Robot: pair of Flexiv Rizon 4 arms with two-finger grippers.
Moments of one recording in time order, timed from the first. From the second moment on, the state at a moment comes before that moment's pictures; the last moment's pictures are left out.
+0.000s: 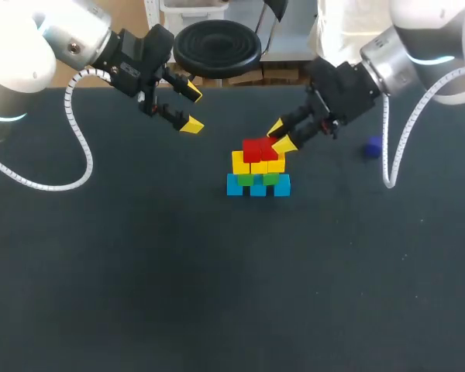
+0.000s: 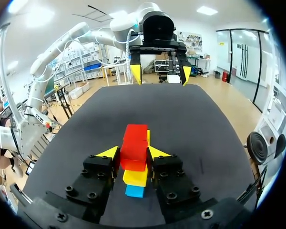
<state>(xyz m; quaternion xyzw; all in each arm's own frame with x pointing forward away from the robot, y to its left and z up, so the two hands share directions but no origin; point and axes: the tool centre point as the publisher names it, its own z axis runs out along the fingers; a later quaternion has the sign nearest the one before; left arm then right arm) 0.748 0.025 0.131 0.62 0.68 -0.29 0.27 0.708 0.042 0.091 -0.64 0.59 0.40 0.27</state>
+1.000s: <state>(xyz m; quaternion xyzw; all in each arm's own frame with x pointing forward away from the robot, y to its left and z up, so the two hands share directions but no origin) 0.748 0.025 0.131 0.62 0.68 -0.29 0.27 0.707 0.043 0.090 -0.64 0.59 0.41 0.27</state>
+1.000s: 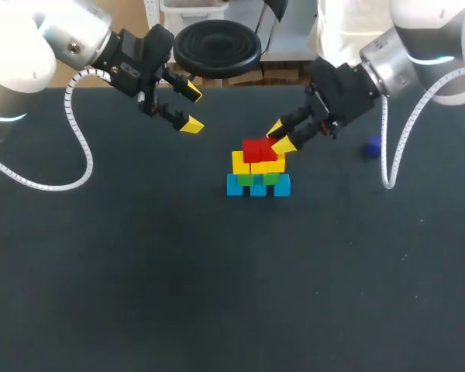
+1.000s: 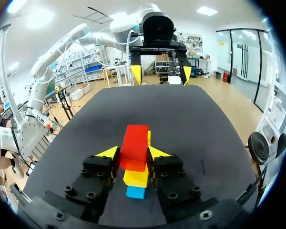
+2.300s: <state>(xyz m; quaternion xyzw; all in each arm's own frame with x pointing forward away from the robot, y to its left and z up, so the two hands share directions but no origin) 0.748 0.025 0.131 0.62 0.68 -0.29 0.27 0.698 0.021 0.087 -0.62 0.61 0.40 0.28</state>
